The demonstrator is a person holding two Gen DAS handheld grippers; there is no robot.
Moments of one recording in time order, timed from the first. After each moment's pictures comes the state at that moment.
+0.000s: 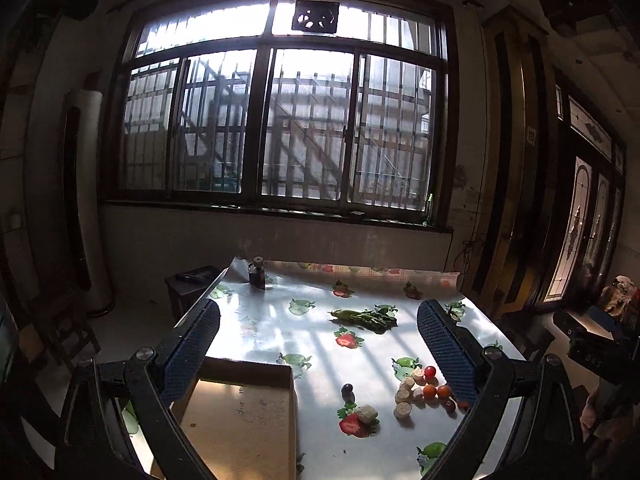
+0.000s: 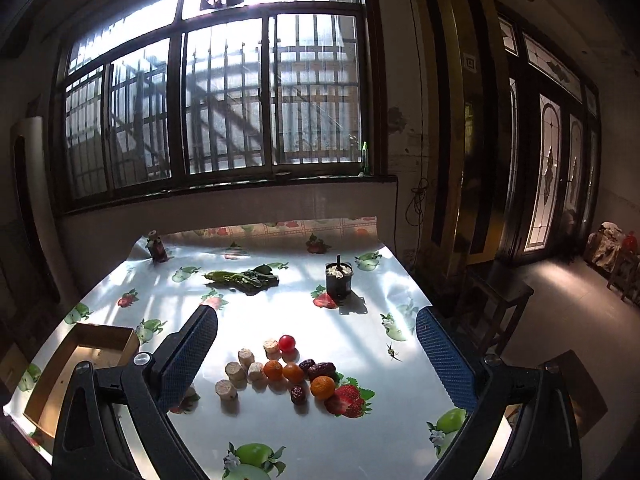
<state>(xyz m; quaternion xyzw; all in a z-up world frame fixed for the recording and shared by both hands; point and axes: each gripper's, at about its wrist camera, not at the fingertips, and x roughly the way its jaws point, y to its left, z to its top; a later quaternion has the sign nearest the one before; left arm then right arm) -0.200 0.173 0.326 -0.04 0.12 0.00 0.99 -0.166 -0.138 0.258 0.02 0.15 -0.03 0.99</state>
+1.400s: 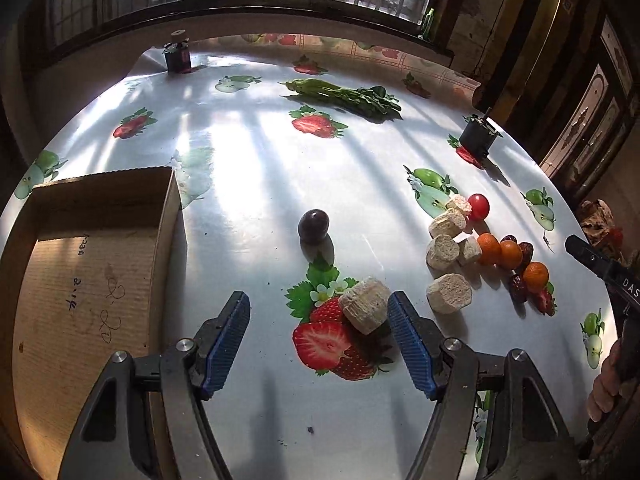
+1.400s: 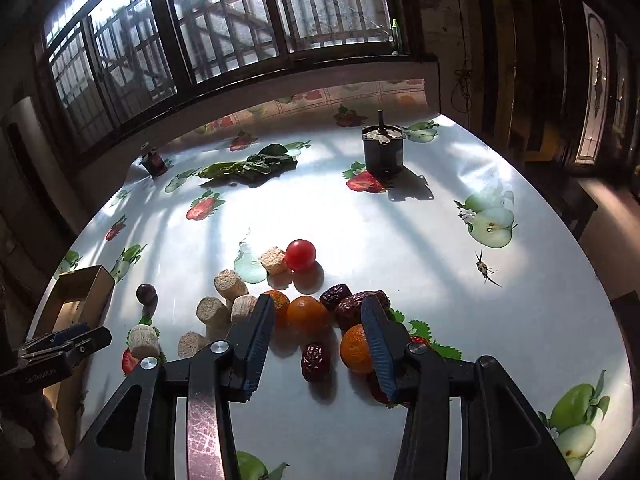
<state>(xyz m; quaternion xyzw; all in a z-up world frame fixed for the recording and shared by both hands) 0.006 0.114 0.039 -0.06 0.46 -0.08 0.88 -0.007 -0.183 0.068 0.11 0.37 0.03 0.92</state>
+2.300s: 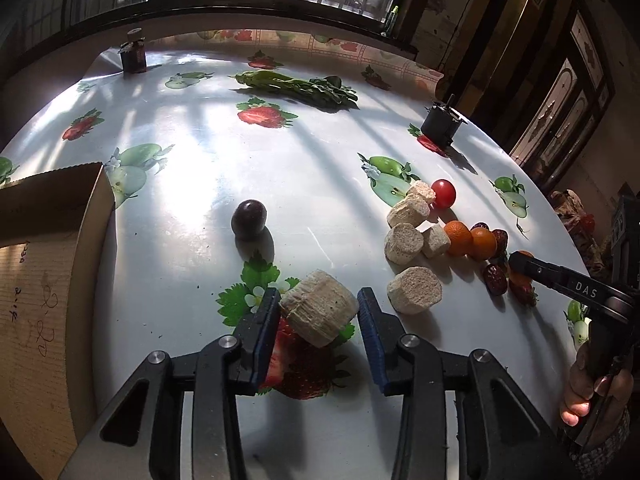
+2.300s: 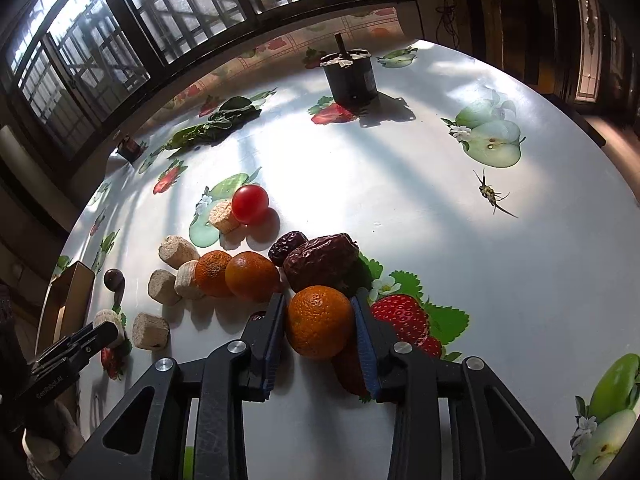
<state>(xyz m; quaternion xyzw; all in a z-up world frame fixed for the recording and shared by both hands) 0.009 0.091 0.022 -0.07 0.44 -0.15 0.88 0.007 -0.191 0.015 0.16 0.43 0.04 0.88</state>
